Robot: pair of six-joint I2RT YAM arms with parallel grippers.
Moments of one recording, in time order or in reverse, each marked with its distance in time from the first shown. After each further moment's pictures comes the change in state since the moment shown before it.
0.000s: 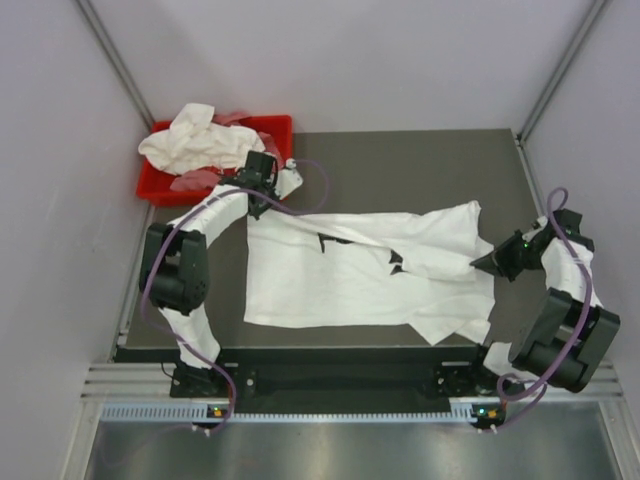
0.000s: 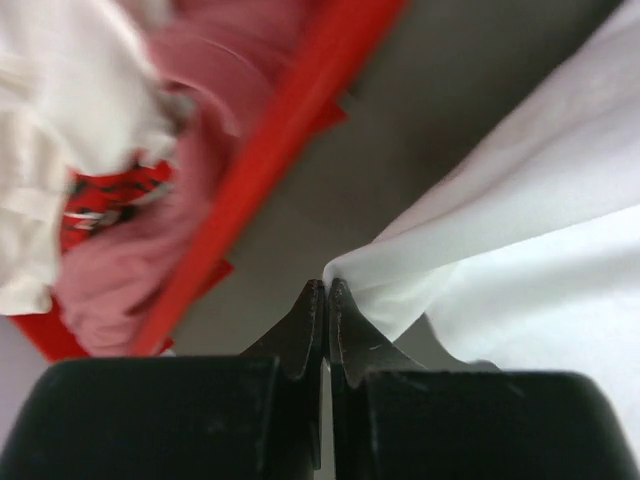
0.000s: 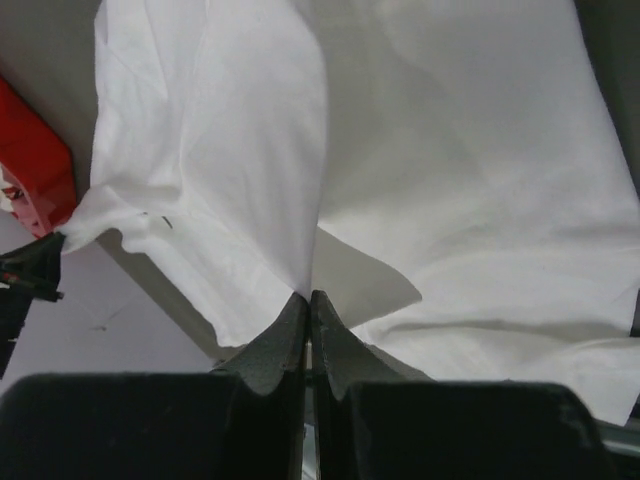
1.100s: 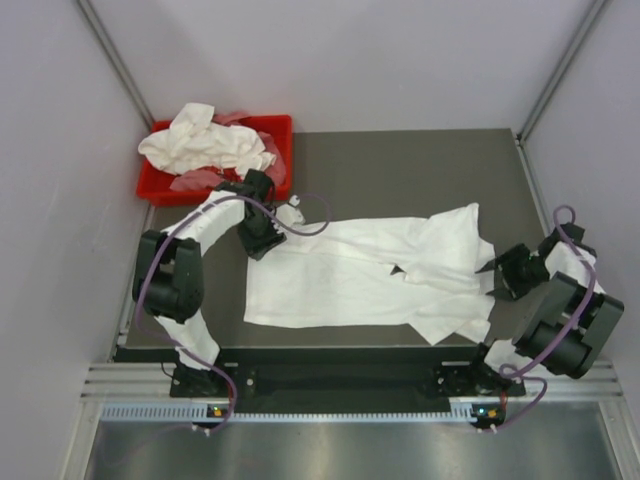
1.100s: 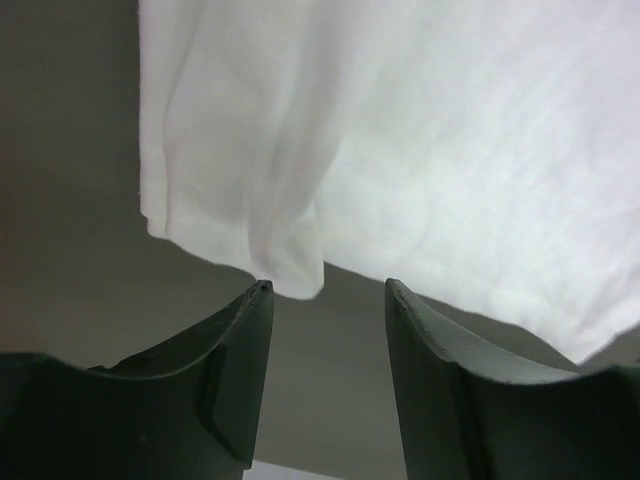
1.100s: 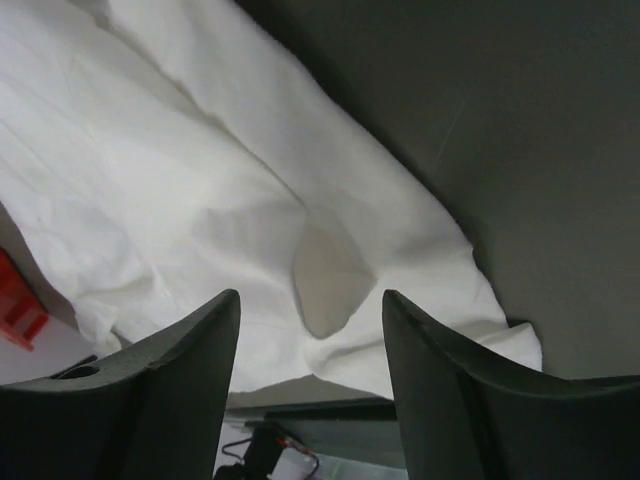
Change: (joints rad) left arm -0.007 -0.072 -0.142 -0.386 0.259 0.090; right arm -0.090 0.080 -0.084 0.017 0.159 0.025
